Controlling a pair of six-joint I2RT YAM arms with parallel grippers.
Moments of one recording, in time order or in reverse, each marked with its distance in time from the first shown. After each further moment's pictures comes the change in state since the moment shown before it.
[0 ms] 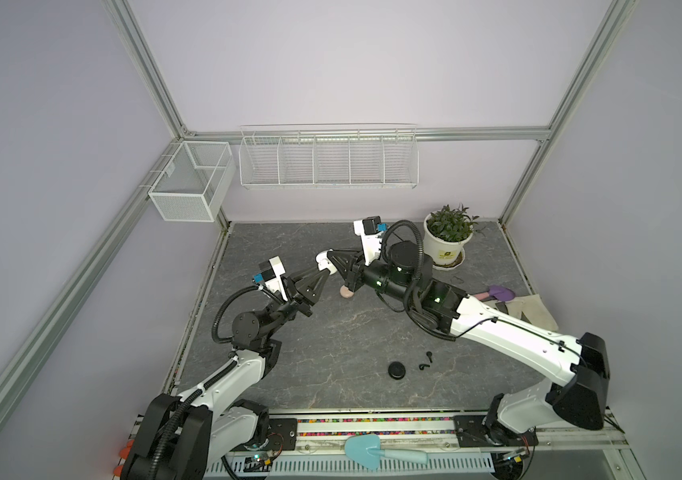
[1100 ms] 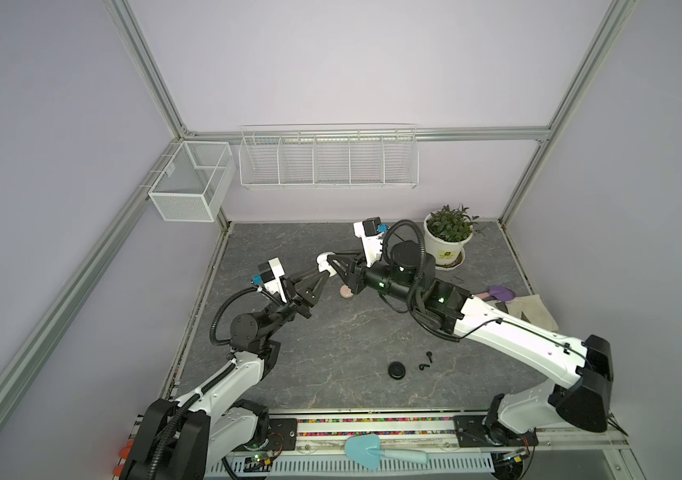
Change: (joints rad) left arm 0.000 -0.025 -0.003 -0.007 0.020 0.002; right arm -0.002 -0.019 0.005 -0.051 -0.028 -0.014
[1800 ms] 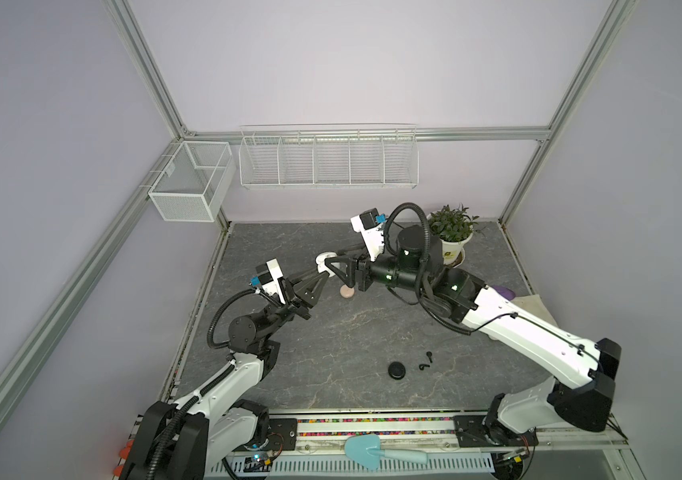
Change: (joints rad) left arm 0.000 -0.012 0.000 0.031 0.010 -0.004; right arm -0.055 0.005 0.221 -0.317 -0.192 -0.081
